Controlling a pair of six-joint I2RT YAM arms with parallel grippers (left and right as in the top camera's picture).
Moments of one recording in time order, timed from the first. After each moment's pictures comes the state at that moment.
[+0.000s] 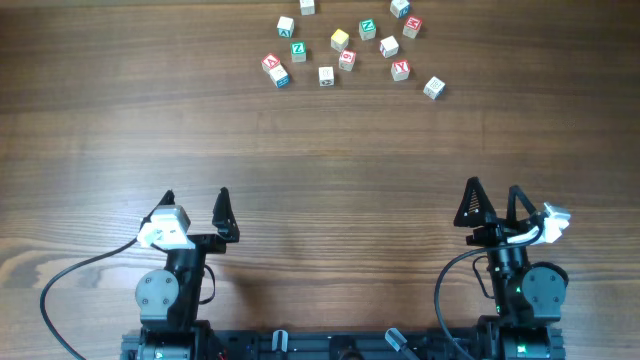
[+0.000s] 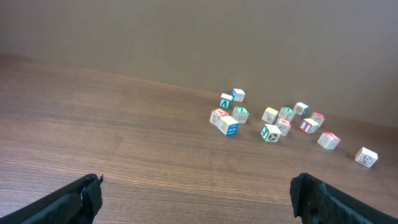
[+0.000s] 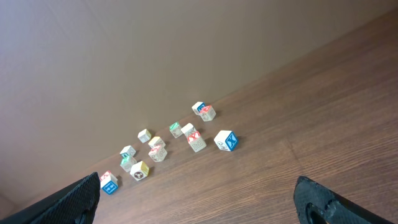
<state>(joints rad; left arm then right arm) -0.02 0.01 0.01 -0.06 0.03 -0.23 -0.03 0.03 0.01 0.00 -0.06 0.52</state>
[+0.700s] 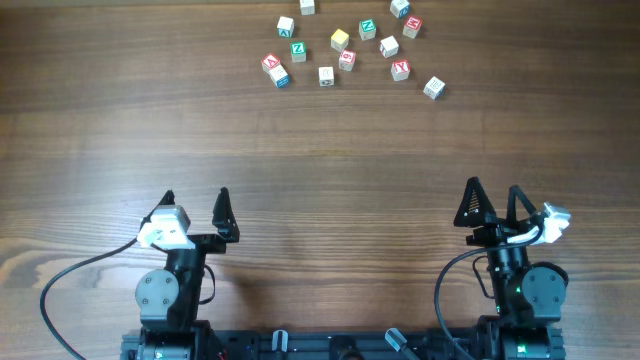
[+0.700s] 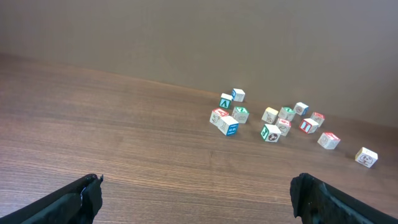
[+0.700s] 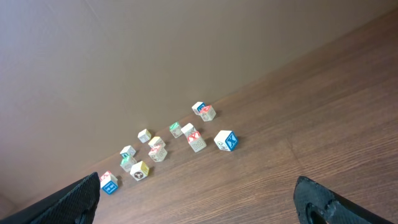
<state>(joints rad) -0.02 0.01 0.01 -0.06 0.03 -0.23 -0.03 0.03 0.01 0.00 -0.06 0.52</state>
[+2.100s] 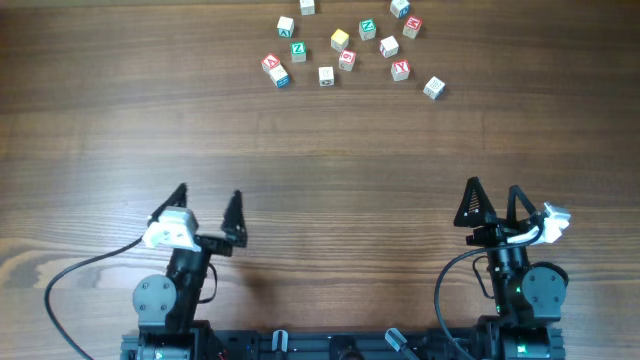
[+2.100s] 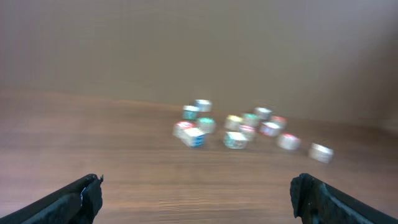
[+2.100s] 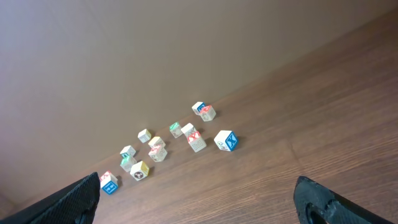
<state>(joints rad) -0.02 0.01 0.02 0.00 0.22 -0.22 -0.03 0.03 0.01 0.00 -0.06 0.52</state>
